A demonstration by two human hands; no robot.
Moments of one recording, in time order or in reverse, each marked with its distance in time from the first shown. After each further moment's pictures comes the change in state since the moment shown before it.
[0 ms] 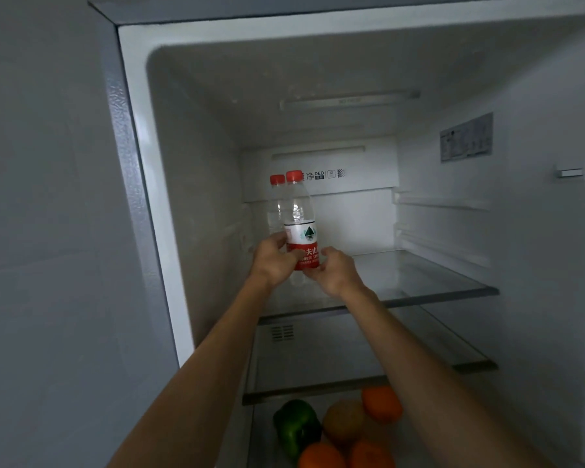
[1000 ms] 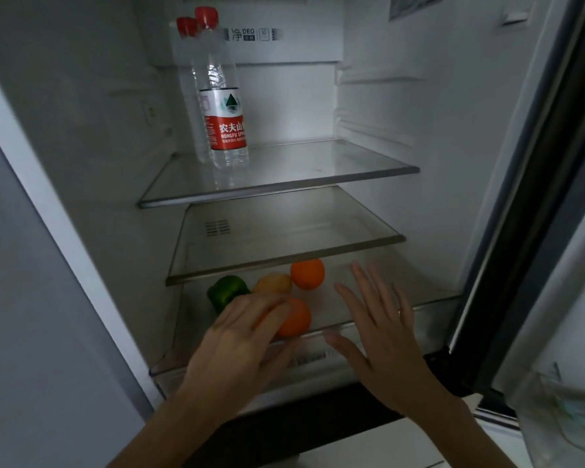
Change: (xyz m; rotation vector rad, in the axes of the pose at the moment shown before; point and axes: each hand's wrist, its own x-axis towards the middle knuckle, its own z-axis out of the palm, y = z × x) left_hand -0.247 -0.111 0.052 0.553 -0.260 0.761; right_hand -0.277 0.161 -0.050 -0.746 0.039 -0.266
